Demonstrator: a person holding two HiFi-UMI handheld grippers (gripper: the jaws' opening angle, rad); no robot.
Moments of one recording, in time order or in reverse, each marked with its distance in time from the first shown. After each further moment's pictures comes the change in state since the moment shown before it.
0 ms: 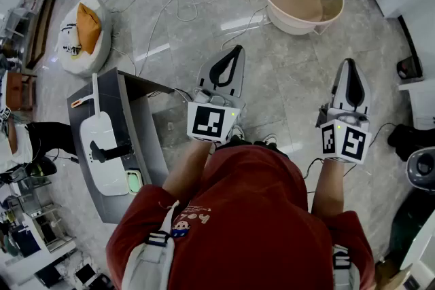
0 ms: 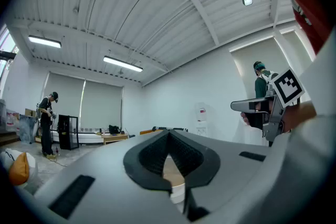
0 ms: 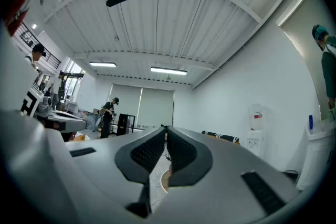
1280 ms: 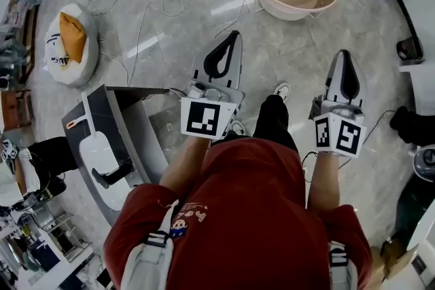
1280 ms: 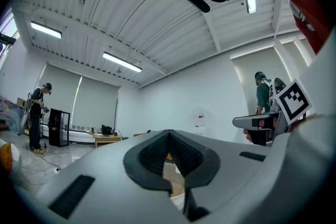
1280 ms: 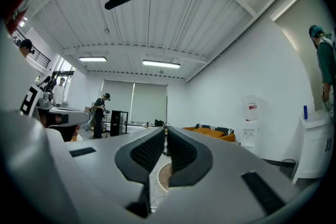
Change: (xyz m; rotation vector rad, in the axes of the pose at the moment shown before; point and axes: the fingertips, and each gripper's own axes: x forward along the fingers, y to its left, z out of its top) left arm 0.090 0.036 -0.018 -0.032 -0.051 -0.063; right arm 0.074 -0.007 -0.056 0.037 0.058 -0.077
